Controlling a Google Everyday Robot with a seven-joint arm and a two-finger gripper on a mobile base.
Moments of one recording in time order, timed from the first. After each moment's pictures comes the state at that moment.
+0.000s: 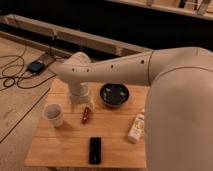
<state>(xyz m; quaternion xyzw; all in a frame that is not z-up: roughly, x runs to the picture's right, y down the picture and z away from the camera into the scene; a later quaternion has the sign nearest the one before) -0.108 0.103 0.703 -0.26 0.23 0.64 0.68</state>
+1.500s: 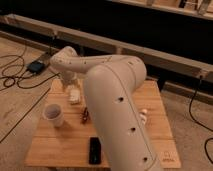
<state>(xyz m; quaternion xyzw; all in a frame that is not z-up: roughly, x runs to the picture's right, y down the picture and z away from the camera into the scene) -0.205 0.003 0.889 -0.24 0.15 0.63 0.73</state>
